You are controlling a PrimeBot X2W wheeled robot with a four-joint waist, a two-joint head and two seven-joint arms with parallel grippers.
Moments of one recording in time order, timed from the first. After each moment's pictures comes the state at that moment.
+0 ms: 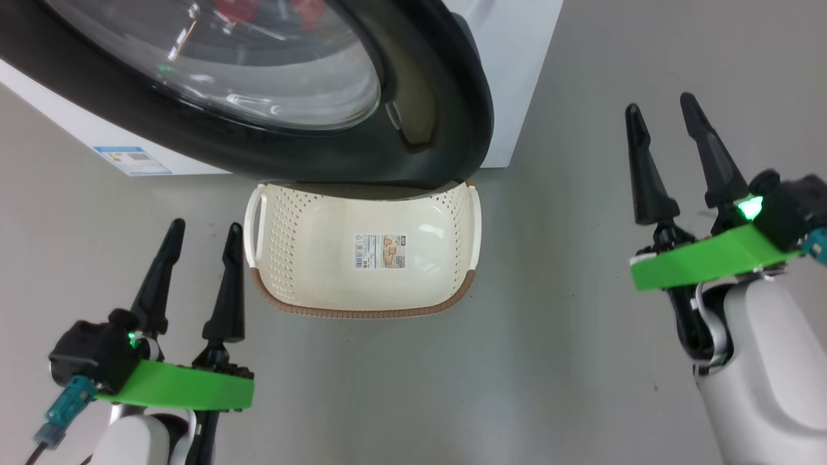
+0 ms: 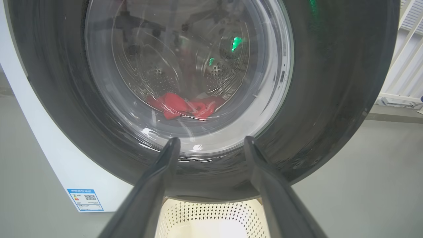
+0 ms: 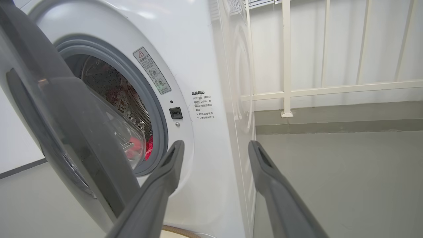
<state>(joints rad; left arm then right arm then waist) -0.28 0.10 -0.04 0.14 -0.32 -0.13 -0.25 -0.47 -0.10 0.06 0.26 0.38 0.12 -0.26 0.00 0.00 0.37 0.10</state>
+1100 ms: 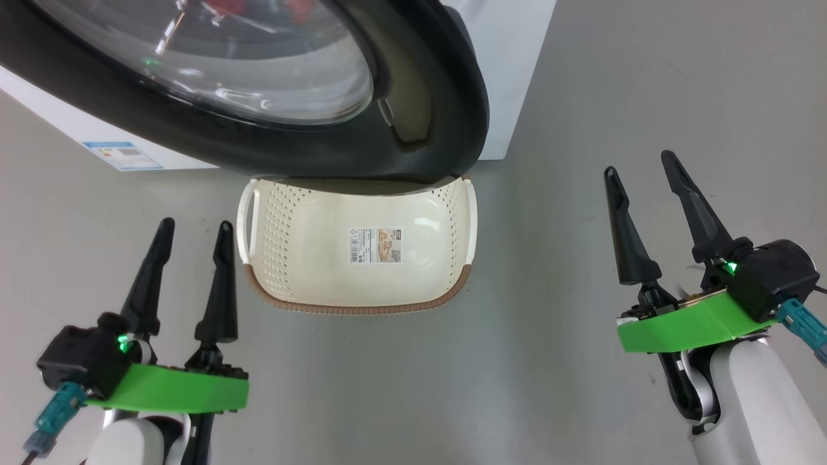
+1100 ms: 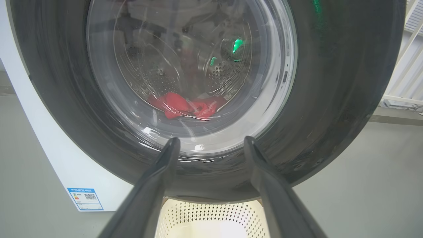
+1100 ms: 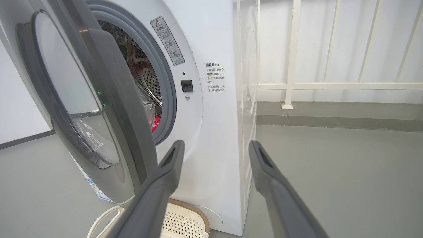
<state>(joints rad) -0.27 0.09 -0.01 0.11 -0.31 -0.13 -0.25 -0.29 -0.06 0.05 0.11 0.23 0.12 -0.26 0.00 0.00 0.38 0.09</state>
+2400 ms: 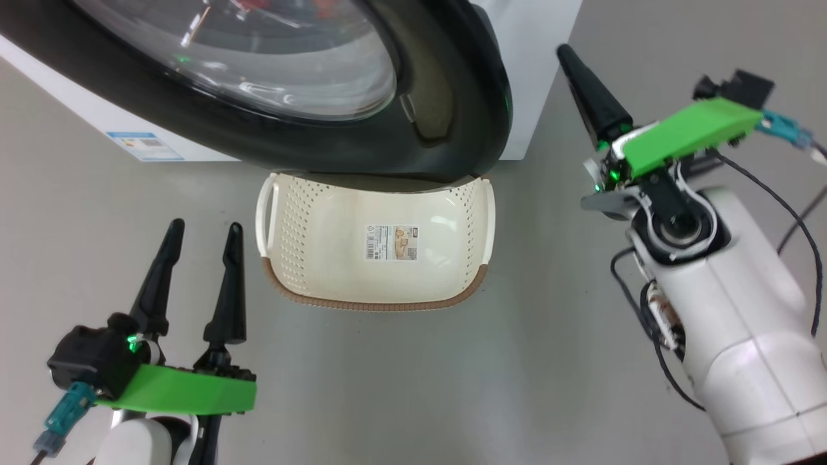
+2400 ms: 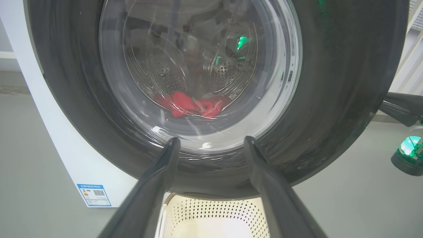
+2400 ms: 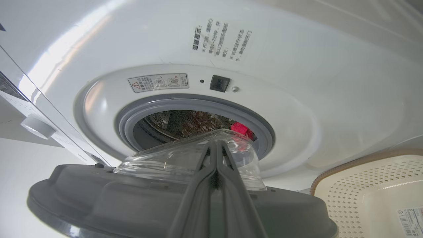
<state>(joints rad) -0.27 0.08 -0.03 0.11 -0.31 -0.13 -0.25 -0.80 -0.06 0.23 0.55 1.59 0.12 0.10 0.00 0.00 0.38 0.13</state>
